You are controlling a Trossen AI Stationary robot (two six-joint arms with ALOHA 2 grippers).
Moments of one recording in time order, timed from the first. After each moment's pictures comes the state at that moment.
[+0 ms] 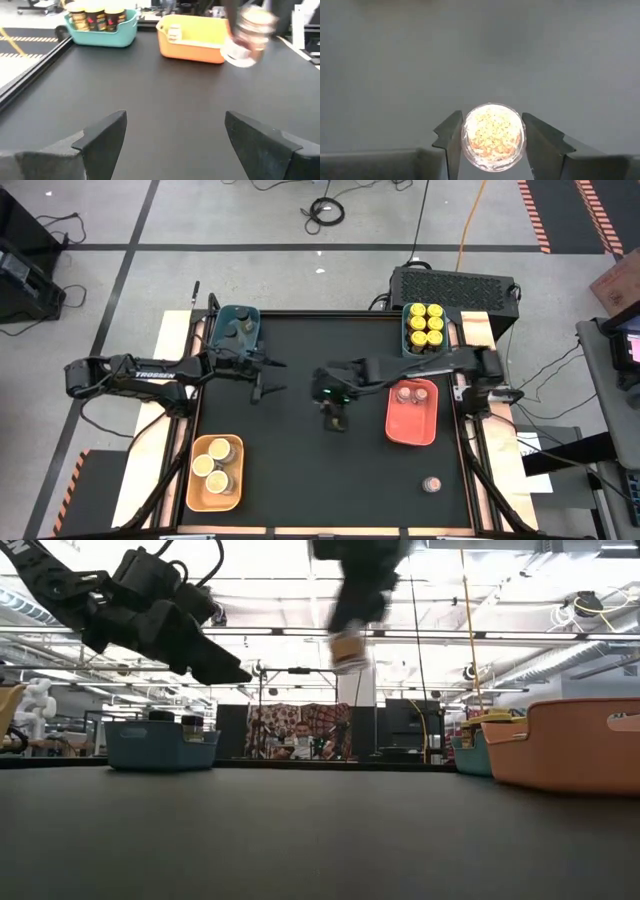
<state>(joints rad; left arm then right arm) 0.37 1.10 0.33 0.44 0.37 0.11 0.06 1.87 1.69 -0.86 0.02 0.13</state>
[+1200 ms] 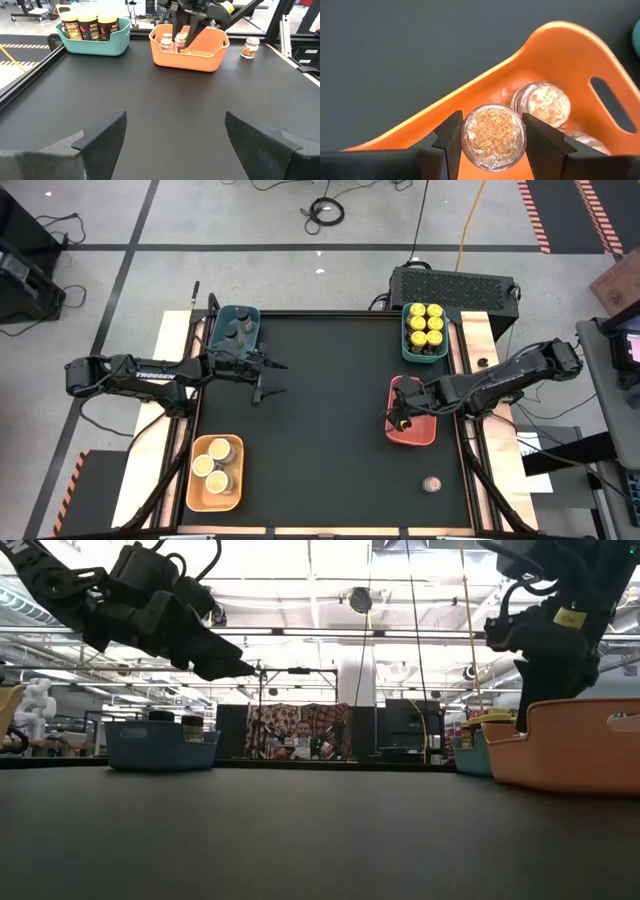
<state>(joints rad) 0.33 1.10 0.33 0.49 0.37 0.08 0.22 1.20 0.70 -0.81 0.34 0.96</state>
